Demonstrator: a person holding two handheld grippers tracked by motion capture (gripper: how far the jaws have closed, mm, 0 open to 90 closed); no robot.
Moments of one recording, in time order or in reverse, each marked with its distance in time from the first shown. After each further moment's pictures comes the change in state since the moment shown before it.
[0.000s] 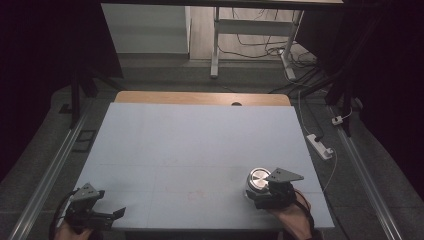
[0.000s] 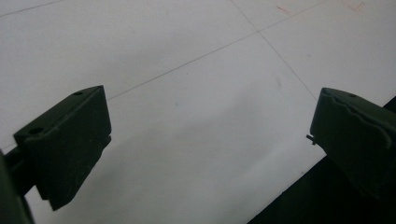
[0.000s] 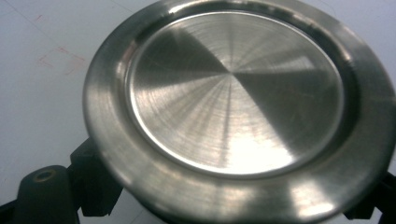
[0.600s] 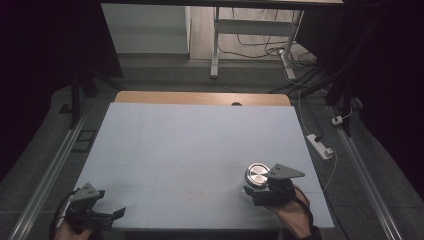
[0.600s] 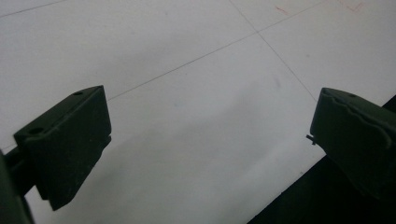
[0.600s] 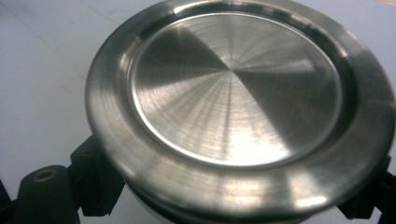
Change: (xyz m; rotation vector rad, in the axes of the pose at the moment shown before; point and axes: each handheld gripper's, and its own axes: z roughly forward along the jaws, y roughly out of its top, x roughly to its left) left arm 0.000 0.000 0.000 -0.002 -0.005 0.001; right arm 0.006 0.020 -0.007 -0.056 0.022 -0.009
